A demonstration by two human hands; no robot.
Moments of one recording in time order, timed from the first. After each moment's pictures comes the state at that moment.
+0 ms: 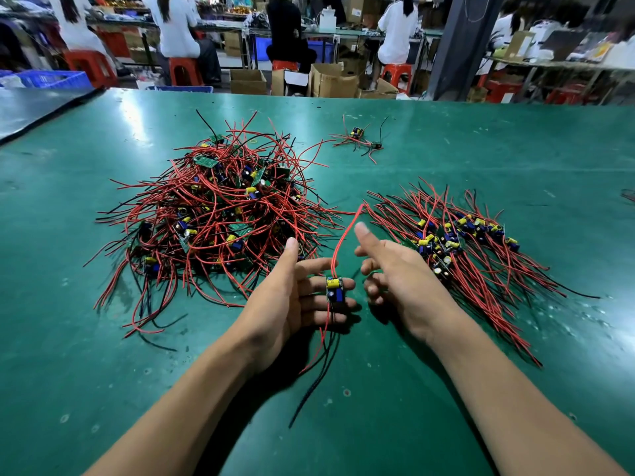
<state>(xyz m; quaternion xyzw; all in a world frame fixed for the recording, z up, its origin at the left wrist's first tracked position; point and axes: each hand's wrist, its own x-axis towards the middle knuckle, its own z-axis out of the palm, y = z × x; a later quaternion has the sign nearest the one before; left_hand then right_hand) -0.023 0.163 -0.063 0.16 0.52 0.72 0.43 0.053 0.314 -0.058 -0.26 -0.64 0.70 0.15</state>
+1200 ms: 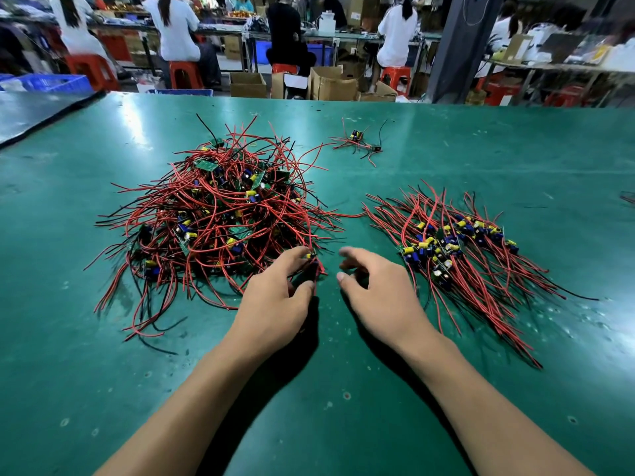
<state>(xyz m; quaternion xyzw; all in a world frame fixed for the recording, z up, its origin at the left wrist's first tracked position) -0.034 0.157 -0.076 0.31 0.83 0.46 0.06 0.047 0.301 -0.078 -0.20 -0.89 0.35 0.23</state>
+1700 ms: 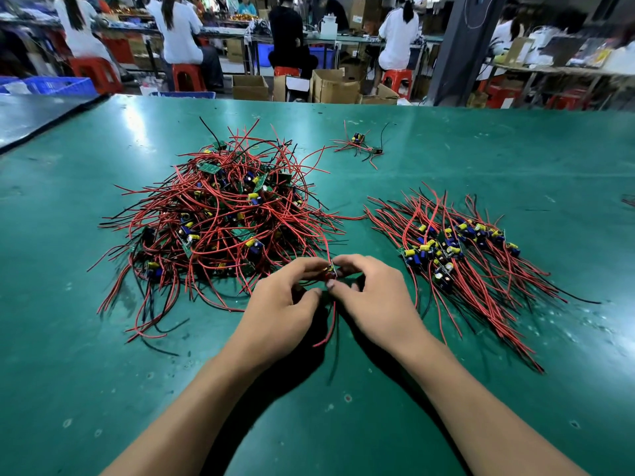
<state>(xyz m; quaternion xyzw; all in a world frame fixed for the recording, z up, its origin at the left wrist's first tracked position) -0.029 0.157 -0.077 0.35 0.77 0.52 0.08 0.045 0.296 -0.078 -0.21 -0.87 0.40 0.22</state>
